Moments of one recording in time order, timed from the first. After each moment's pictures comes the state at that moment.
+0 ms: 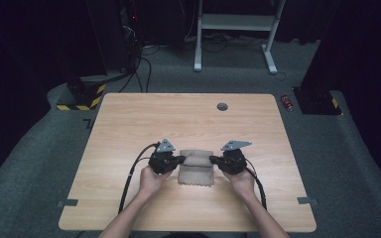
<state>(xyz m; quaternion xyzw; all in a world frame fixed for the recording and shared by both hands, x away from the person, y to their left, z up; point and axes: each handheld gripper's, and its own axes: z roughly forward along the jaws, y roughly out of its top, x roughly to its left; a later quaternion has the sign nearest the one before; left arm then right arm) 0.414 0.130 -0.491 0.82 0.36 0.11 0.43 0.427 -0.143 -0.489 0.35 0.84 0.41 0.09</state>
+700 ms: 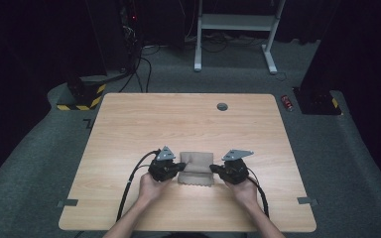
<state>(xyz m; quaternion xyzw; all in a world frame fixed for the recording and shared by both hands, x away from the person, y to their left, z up) 0.395 0.130 -0.503 0.83 0.34 0.10 0.43 0.399 -0.147 -0.497 0.33 0.85 0.41 0.08</state>
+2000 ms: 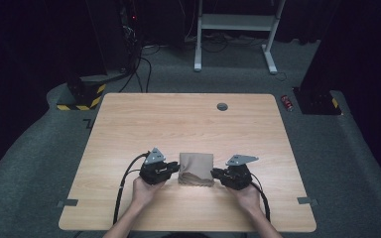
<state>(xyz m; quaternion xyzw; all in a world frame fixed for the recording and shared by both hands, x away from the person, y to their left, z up) 0.380 0.150 -0.489 0.80 0.36 0.12 0.46 0.385 -0.157 -0.498 0.34 0.83 0.43 0.07</state>
